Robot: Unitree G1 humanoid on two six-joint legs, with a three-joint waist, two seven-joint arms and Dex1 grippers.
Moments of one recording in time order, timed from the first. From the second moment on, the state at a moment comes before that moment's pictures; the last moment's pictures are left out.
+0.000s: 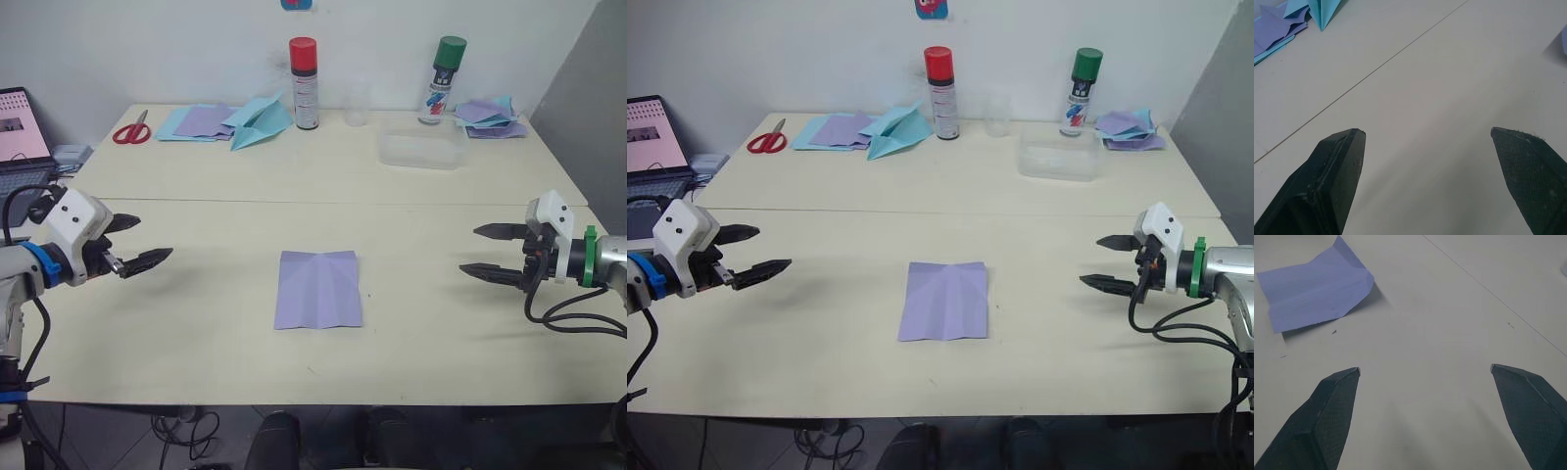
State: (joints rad) left arm -0.31 1.02 0.30 0.31 -0.29 0.23 -1.06; right arm -0.40 -0.94 -0.10 0.06 0.40 0.43 1.20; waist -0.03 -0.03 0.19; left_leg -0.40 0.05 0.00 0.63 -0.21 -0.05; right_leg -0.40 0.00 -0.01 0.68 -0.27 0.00
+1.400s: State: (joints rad) left arm -0.26 0.74 0.14 -0.07 -0.41 0.43 -1.02; right arm -0.38 -0.85 0.02 -0.06 0.37 0.49 1.14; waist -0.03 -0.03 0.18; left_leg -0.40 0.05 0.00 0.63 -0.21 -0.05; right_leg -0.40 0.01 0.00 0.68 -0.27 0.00
